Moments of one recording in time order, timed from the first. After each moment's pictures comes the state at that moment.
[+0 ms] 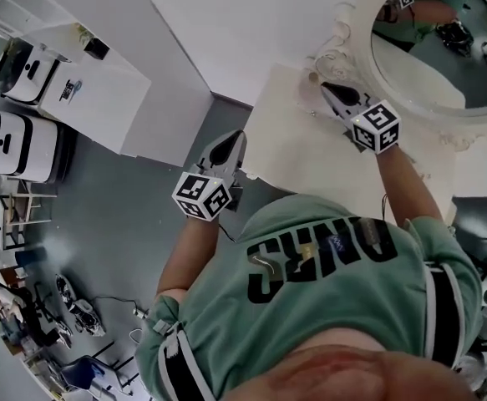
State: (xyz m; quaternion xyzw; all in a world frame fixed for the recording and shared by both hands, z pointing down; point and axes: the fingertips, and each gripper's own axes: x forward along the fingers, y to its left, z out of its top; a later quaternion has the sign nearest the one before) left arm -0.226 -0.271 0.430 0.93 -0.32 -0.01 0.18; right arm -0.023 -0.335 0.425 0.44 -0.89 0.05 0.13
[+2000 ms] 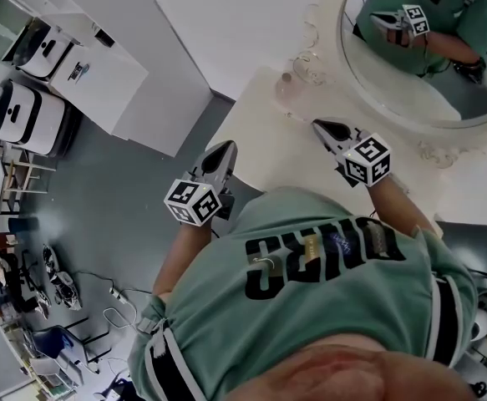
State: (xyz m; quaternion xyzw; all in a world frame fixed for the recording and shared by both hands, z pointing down) left arm -0.137 -0.204 0.432 0.90 -0.38 -0.02 0.21; right arm 0.055 -0.234 0.448 0.36 -0.92 0.12 0.13
